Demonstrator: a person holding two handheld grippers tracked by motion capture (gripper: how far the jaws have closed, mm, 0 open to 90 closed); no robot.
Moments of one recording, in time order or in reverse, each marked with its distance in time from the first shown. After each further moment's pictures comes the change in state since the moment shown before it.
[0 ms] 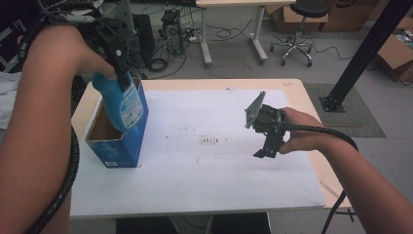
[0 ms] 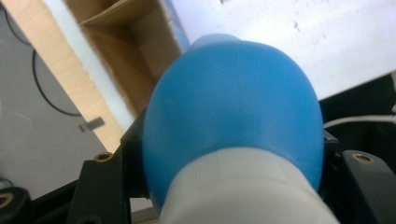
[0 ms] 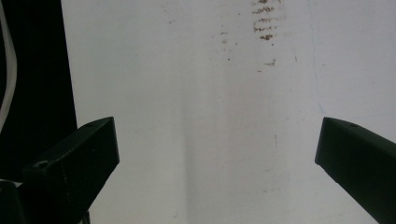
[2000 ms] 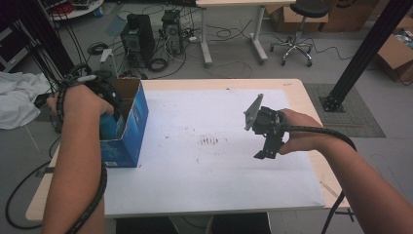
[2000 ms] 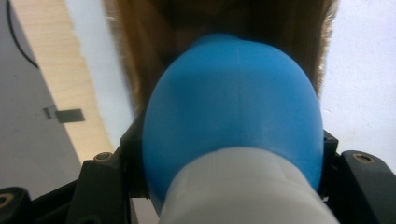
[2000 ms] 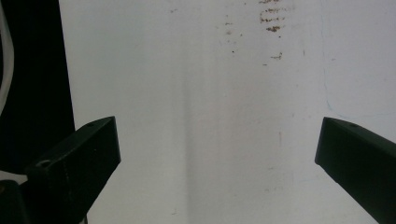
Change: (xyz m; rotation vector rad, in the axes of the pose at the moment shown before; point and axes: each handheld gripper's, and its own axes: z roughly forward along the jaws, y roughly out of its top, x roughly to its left) left arm 0.074 0.016 0.157 0.053 -0.001 -0.298; right arm -0.002 -0.002 0.009 0.022 0.017 -0.013
